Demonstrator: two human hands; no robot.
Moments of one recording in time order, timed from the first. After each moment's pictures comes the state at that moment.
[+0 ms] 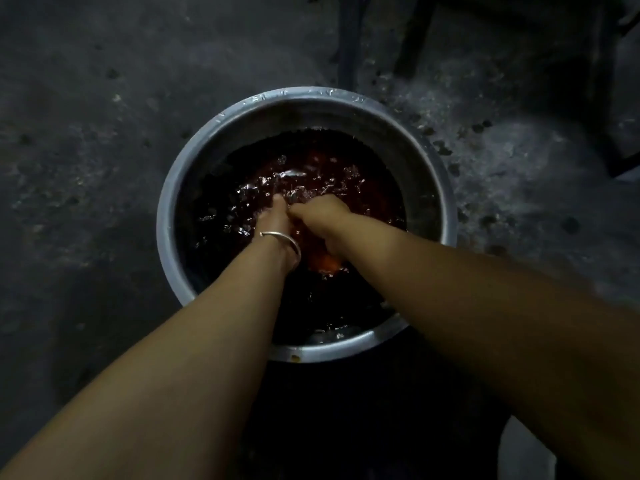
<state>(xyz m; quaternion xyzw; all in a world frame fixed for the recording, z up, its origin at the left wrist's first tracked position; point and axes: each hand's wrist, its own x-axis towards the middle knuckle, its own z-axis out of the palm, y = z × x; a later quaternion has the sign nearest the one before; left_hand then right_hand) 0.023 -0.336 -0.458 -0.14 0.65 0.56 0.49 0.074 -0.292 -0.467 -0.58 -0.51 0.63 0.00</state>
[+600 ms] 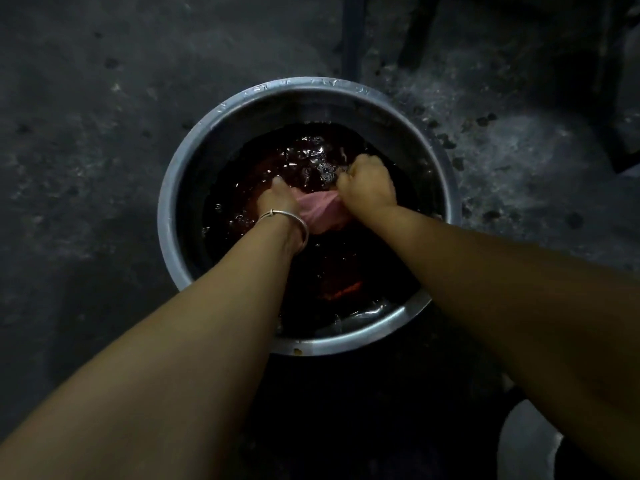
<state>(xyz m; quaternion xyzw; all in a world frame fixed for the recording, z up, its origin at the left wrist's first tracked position) 0.026 -0.324 -0.449 -0.04 0.79 0.47 0.39 0.102 -0.249 -0.476 -0.58 -0.76 0.28 0.03</state>
